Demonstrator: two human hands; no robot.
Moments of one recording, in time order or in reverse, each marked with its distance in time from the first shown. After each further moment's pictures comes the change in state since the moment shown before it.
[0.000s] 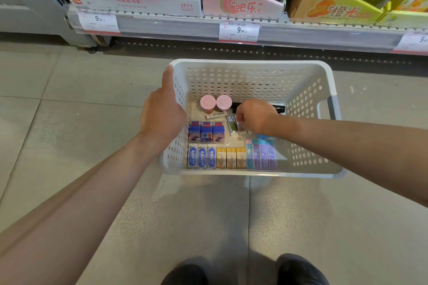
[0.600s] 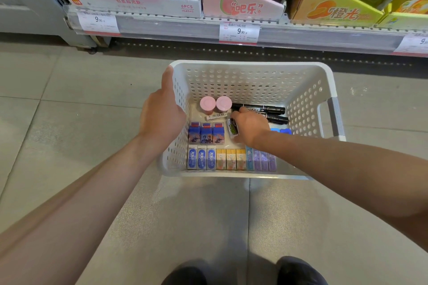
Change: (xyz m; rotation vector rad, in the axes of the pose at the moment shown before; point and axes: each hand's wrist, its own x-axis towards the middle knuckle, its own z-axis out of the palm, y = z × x) left_hand 0.004 -0.005 0.005 0.045 0.022 0.018; right_hand 0.003 -0.006 0.036 -0.081 0.034 -0.020
